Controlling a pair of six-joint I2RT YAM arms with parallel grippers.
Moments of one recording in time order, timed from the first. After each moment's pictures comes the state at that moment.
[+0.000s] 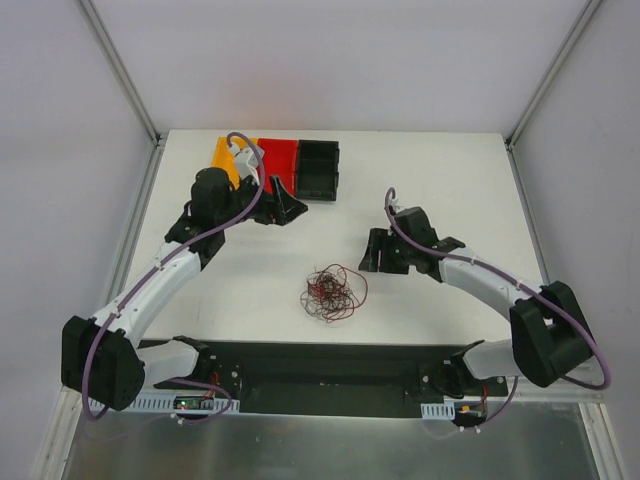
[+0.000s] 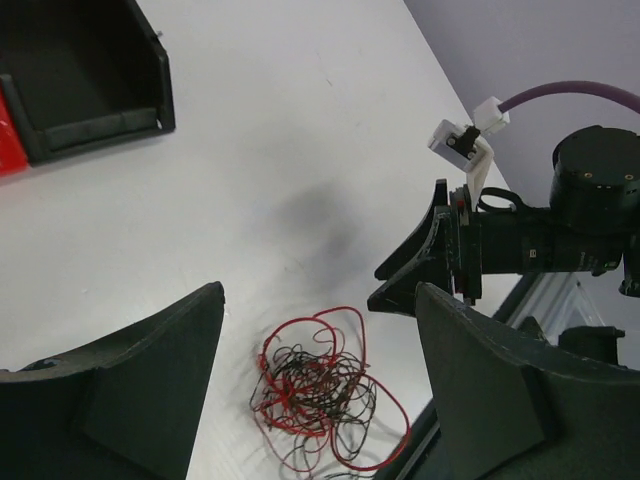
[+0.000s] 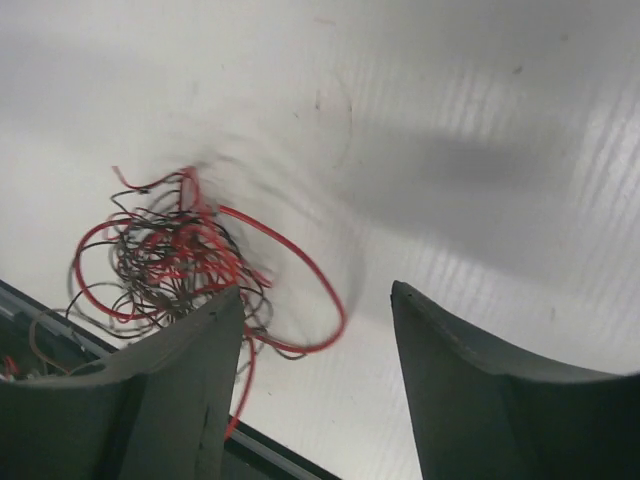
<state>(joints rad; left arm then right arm) -0.35 1.14 0.91 -0.02 0.46 -0.48 0.54 1.39 0.79 -0.29 -0.21 0.53</state>
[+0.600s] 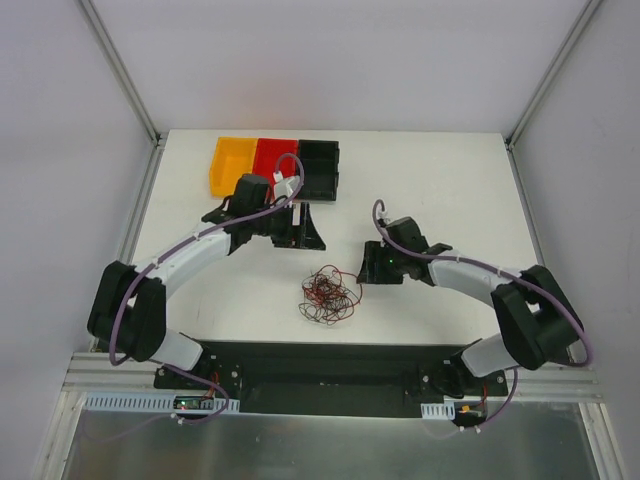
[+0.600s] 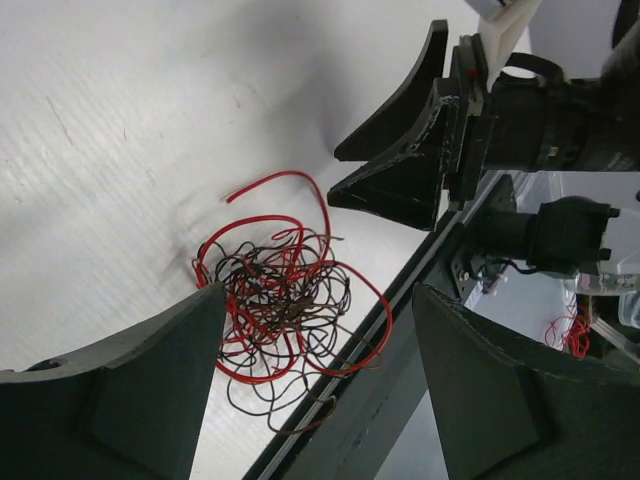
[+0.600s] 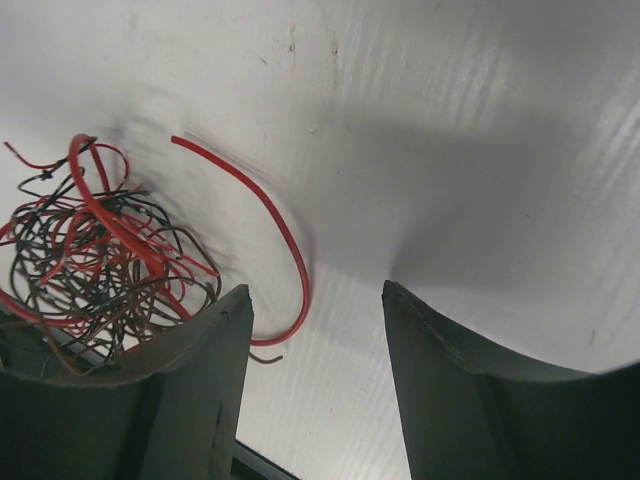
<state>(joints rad) -0.44 1.41 0.94 -0.19 0.68 -0.51 0.55 1.43 0.69 -0.21 -0.25 0.51</state>
